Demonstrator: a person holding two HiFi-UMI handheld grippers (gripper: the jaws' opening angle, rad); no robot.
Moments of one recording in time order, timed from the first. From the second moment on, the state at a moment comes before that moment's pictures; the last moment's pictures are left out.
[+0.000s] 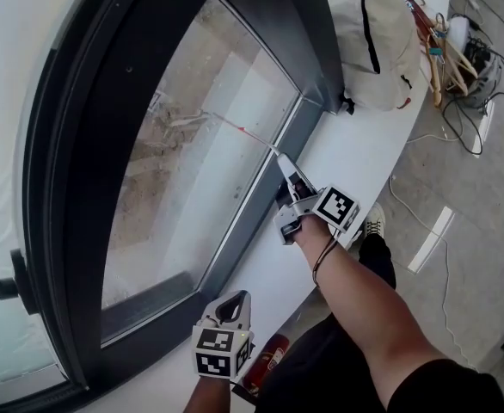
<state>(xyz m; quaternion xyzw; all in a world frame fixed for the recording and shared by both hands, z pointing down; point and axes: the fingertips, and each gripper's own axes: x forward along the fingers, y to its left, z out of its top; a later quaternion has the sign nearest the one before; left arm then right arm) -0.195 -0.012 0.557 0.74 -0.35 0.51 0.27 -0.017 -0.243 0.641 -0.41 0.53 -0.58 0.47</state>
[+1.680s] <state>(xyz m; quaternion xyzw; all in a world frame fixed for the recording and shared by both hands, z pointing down) -0.302 0.068 0.585 0.72 -0.35 0.52 0.29 -0.232 -0.109 0.652 -0.32 0.58 -0.64 0.39</state>
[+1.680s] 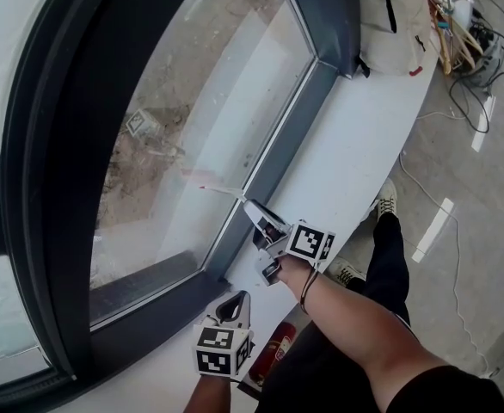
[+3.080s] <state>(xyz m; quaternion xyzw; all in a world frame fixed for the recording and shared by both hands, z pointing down) -0.127 -0.071 0.649 0.73 -0.30 0.53 0.30 0.098 -0.297 0.735 -0.47 0.51 -0.54 0.47</state>
